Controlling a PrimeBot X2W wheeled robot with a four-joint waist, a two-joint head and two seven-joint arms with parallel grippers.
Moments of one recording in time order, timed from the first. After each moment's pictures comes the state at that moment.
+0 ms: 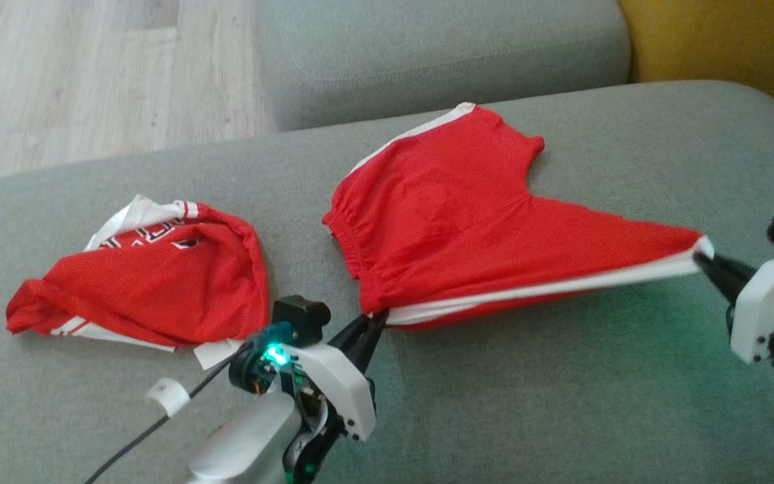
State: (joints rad) left arm -0.47 0.12 -0.90 0.64 -0.80 -0.04 -0.01; right arm -0.49 -0.73 0.78 0.57 0.89 0.13 0.21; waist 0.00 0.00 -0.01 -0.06
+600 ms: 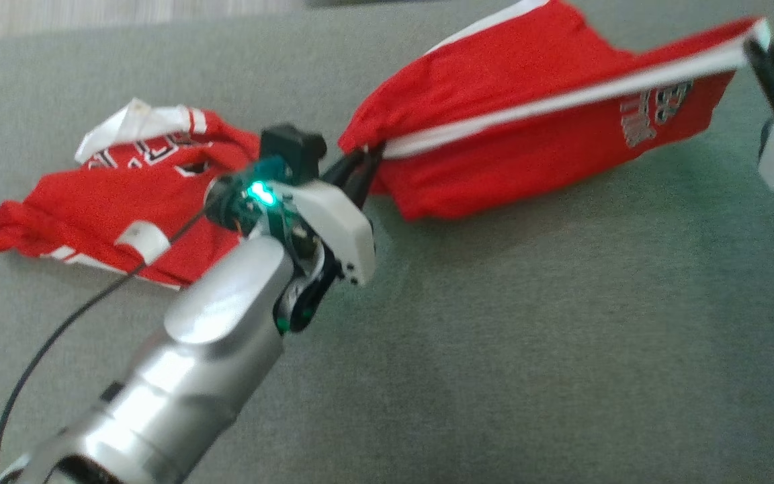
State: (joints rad) left arm -0.79 0.15 -0.85 0.54 -0.77 0.05 0.11; right arm -0.82 -0.64 0.58 0.62 0.58 0.13 0.14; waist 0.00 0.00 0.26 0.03
